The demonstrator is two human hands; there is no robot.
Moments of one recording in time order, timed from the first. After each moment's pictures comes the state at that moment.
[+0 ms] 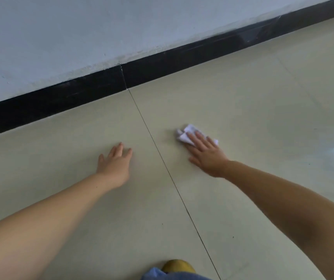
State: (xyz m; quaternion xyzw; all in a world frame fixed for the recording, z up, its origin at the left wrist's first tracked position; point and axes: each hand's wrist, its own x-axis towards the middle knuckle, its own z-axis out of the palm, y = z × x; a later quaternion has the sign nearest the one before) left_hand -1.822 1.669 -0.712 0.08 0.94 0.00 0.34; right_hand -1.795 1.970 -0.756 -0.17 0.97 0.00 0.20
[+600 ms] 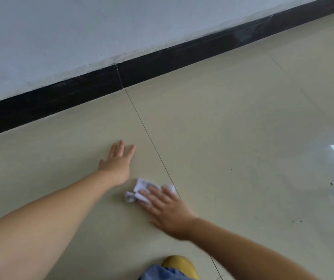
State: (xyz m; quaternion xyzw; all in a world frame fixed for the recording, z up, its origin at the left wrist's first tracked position) left_hand -1.819 1.676 -0.720 0.08 0.93 0.02 0.36; right_hand -1.671 1.844 -0.764 -0.30 0.93 -0.04 0.19
